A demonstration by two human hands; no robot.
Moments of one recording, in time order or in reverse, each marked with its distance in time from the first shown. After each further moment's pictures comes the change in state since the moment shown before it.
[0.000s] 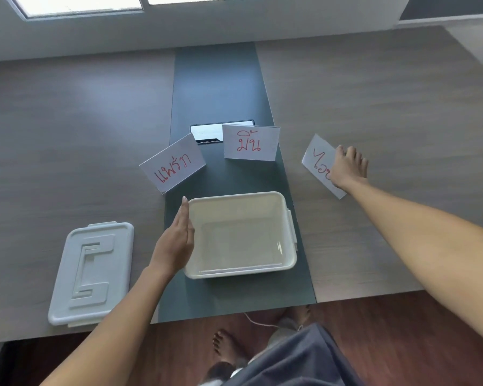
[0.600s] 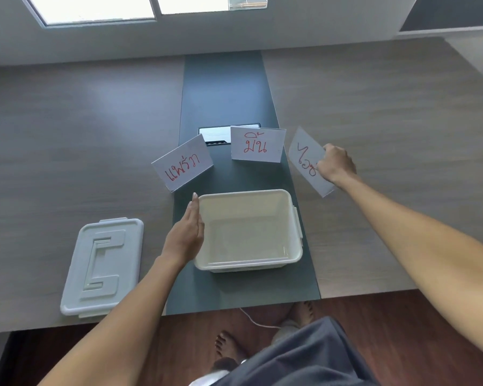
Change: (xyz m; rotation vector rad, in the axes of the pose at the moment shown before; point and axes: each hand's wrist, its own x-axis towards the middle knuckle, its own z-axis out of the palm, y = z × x) left_hand -0.001 0.008 -0.009 0.072 -0.041 -0.002; right_hand -0.040 -0.046 -0.041 0.308 0.052 -0.068
